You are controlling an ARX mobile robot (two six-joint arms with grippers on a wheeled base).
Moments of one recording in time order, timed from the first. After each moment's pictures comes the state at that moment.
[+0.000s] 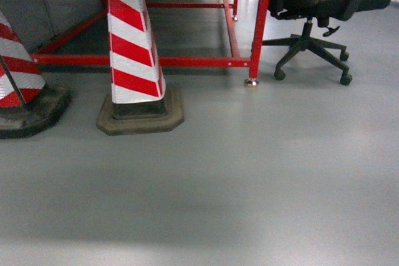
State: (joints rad) left arm 0.00 0.01 0.01 -0.01 0.00 0.00; right arm 0.00 0.00 0.01 0.00 0.00 0.00
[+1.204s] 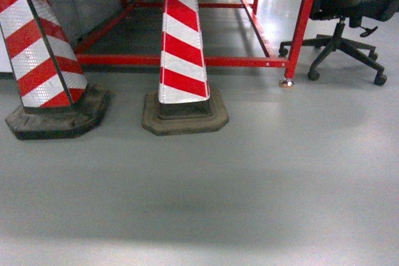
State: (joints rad) left arm 0.00 0.01 0.01 -0.01 0.00 0.00; right arm 0.00 0.00 0.01 -0.01 0.00 0.00
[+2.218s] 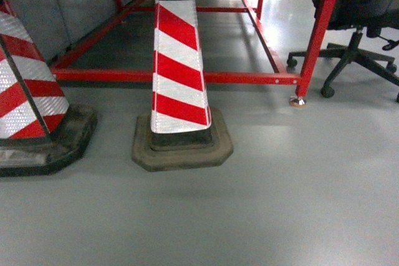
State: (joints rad) left arm 0.00 0.01 0.01 -0.01 0.00 0.00; right arm 0.00 0.00 0.01 -0.01 0.00 0.00
